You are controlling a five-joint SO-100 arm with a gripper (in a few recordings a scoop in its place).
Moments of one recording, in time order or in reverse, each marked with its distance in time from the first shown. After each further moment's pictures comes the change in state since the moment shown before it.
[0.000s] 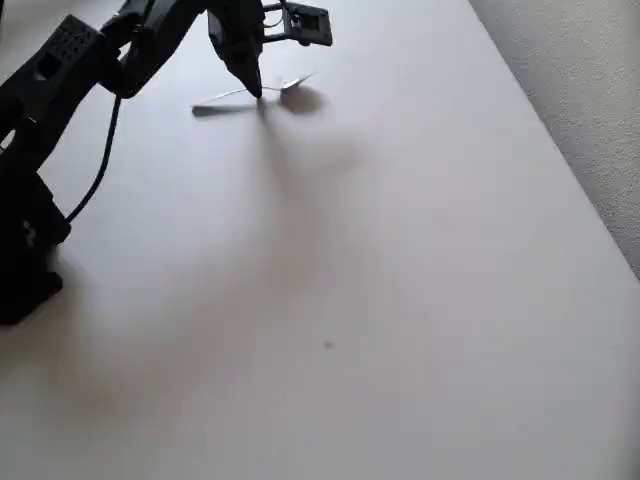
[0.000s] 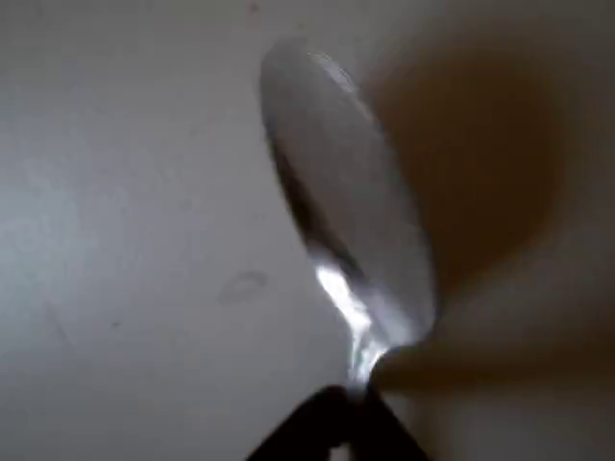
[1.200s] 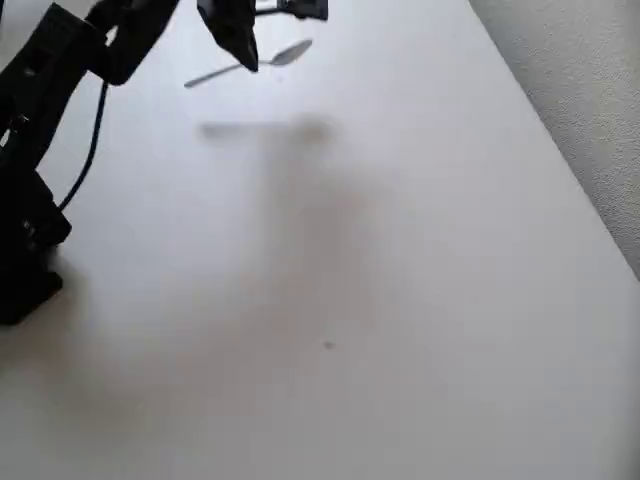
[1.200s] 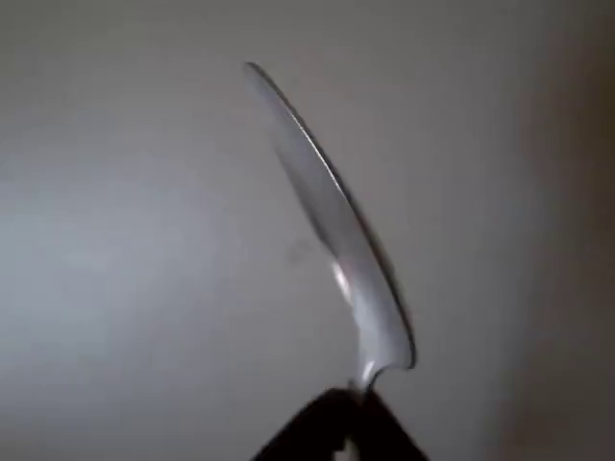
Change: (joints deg) arm -0.2 10.8 0.0 3.3 6.0
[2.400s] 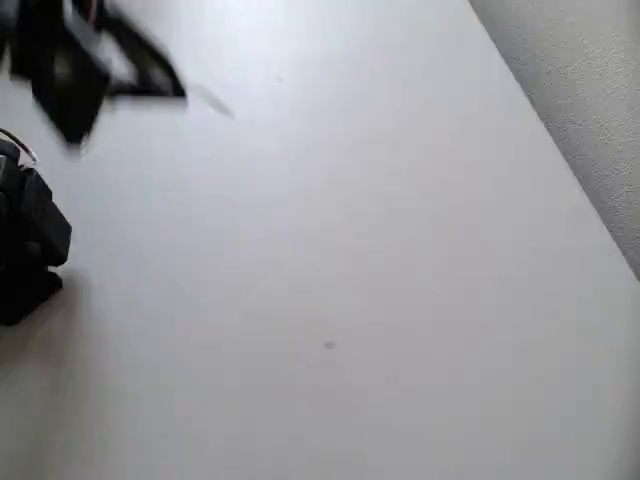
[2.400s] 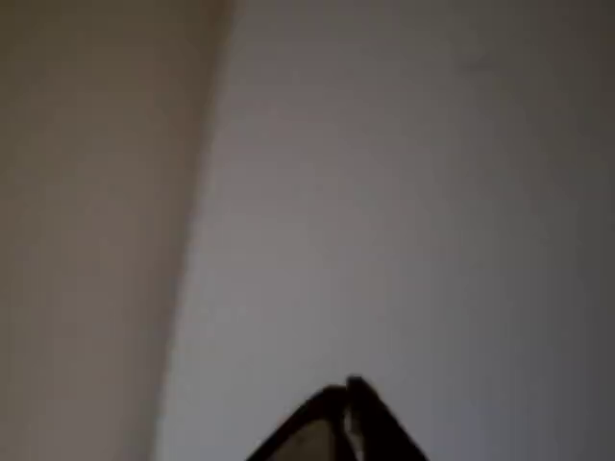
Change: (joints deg) arm 47.5 117.5 121.6 -34.5 21.8
